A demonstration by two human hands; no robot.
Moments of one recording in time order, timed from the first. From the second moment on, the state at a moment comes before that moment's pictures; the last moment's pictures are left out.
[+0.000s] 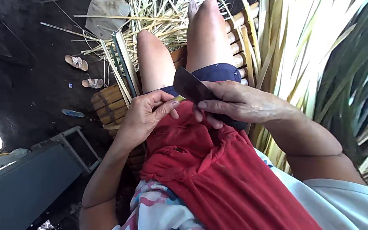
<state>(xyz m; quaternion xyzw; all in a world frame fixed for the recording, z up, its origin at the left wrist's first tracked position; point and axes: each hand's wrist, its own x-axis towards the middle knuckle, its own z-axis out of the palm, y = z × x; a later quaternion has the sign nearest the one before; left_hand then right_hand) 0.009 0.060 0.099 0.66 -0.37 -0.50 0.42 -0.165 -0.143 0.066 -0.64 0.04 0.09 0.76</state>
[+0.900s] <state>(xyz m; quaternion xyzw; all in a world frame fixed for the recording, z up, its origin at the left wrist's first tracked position) 0.009 0.048 0.103 0.63 -0.39 -0.50 0.45 -0.150 -0.148 0.093 -0.62 0.03 0.16 0.77</state>
